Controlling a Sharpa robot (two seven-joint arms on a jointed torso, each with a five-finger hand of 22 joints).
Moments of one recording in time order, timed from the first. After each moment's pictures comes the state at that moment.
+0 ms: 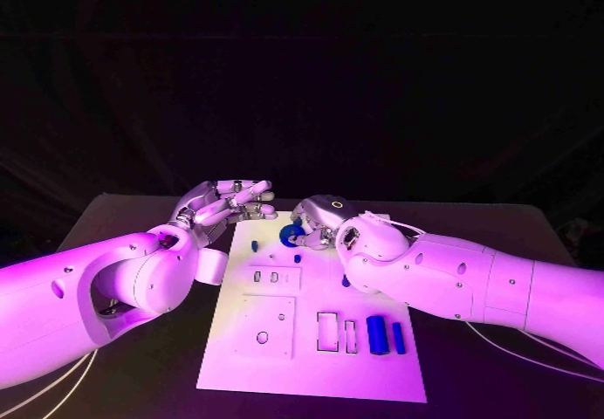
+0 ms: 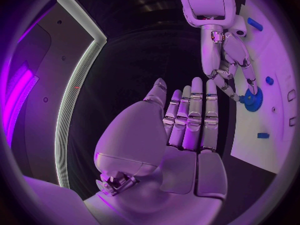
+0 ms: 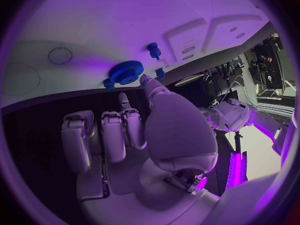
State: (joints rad) left arm 1.24 -0.95 0.02 1.73 -0.01 -0.37 0.37; left_hand 1.44 0.06 -0.02 0.10 0.05 0.96 0.22 0.12 0.07 1.08 0.16 0.11 0.07 1.12 0.10 0.29 0.13 0.18 0.88 0.23 0.40 0.17; right arm 1.27 -0.44 -0.11 1.26 -1.60 -0.44 -0.28; right_hand 1.25 -0.12 0.19 0.12 0.28 0.92 0.16 0.08 0.14 1.46 0.07 1.43 1.31 1.46 -0.01 1.53 1.31 0.01 1.47 0.10 1.57 1.31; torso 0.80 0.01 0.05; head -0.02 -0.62
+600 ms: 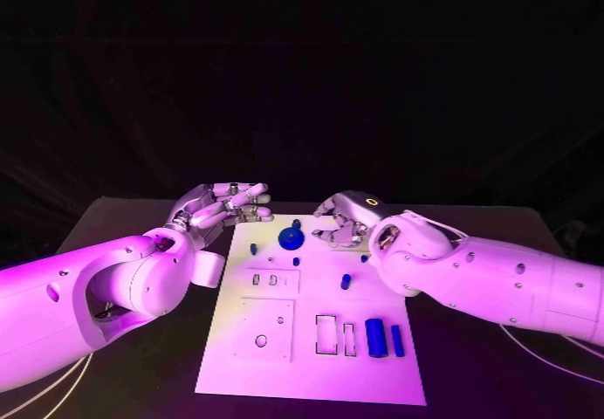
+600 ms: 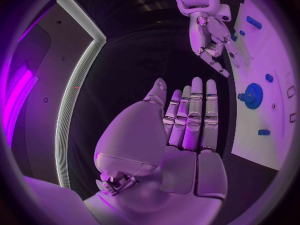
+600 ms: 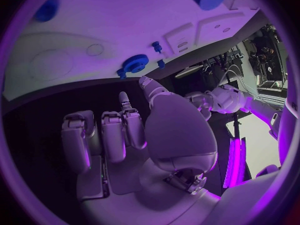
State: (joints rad) left arm 1.24 -0.96 0.02 1.72 -0.01 -0.37 0.37; left_hand 1.44 0.06 -0.03 0.10 0.05 0.96 0.22 0.12 0.07 1.08 0.16 0.11 0.07 1.12 0.10 0.29 0.13 0.18 0.88 0.23 0.40 0.17; right arm 1.30 -0.67 -0.10 1.43 -1.48 -0.51 -0.19; right_hand 1.29 -0.09 0.23 0.09 0.31 0.95 0.16 0.07 0.14 1.45 0.07 1.41 1.31 1.46 -0.01 1.53 1.31 0.01 1.47 0.10 1.57 1.31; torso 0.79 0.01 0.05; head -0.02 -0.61
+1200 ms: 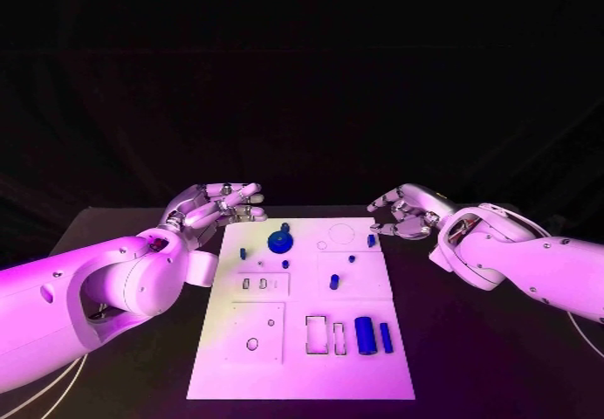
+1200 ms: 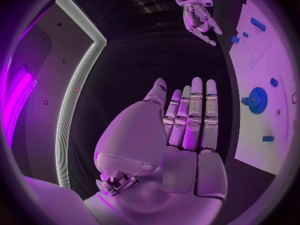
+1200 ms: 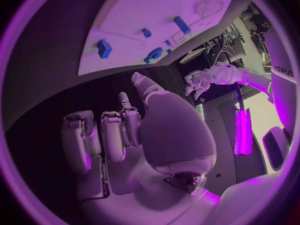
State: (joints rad) left arm 1.24 -0.96 0.02 1.70 -0.01 -0.36 0.37; left_hand 1.44 0.06 -0.03 0.10 0.05 0.97 0.22 0.12 0.07 1.08 0.16 0.10 0.07 1.12 0.10 0.29 0.13 0.18 0.88 0.23 0.40 0.17; right arm 1.31 -0.91 -0.10 1.45 -1.21 -0.44 0.04; right_hand 1.35 -0.13 0.24 0.04 0.26 0.93 0.15 0.07 0.13 1.44 0.07 1.39 1.31 1.46 -0.01 1.52 1.31 0.01 1.47 0.10 1.57 1.31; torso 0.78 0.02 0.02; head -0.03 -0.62
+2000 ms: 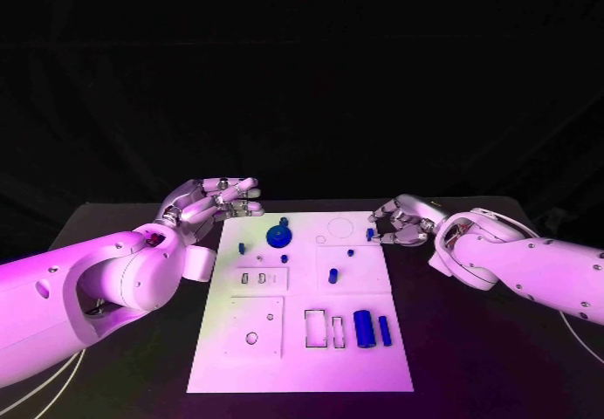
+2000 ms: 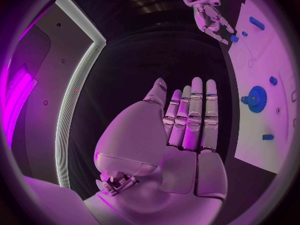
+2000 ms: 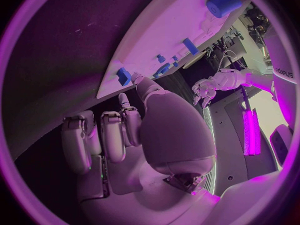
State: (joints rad) left arm 1.24 -0.96 0.02 1.70 -0.01 -0.36 0.37; left_hand 1.44 0.06 -0.03 0.10 0.05 0.97 0.22 0.12 0.07 1.08 0.16 0.10 0.07 1.12 0.10 0.29 0.13 0.18 0.88 0.23 0.40 0.17; right arm 1.27 -0.87 -0.10 1.35 -1.20 -0.36 0.05; right_hand 1.35 -0.13 0.24 0.04 0.26 0.92 0.16 0.07 0.12 1.43 0.07 1.39 1.31 1.46 -0.01 1.52 1.31 0.01 1.47 0.10 1.57 1.31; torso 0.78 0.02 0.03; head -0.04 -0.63
